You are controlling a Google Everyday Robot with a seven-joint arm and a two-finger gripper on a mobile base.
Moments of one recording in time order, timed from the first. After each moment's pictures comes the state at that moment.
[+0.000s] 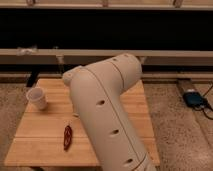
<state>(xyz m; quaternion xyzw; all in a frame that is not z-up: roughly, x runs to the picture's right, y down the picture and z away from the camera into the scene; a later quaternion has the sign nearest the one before) -0.159 0.119 0.894 -0.34 0.17 0.52 0.76</state>
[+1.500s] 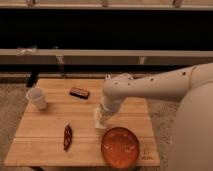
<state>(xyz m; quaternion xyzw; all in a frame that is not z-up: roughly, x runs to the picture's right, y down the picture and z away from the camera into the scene) 0.002 0.158 0.736 -0.34 0.09 0.56 0.75</state>
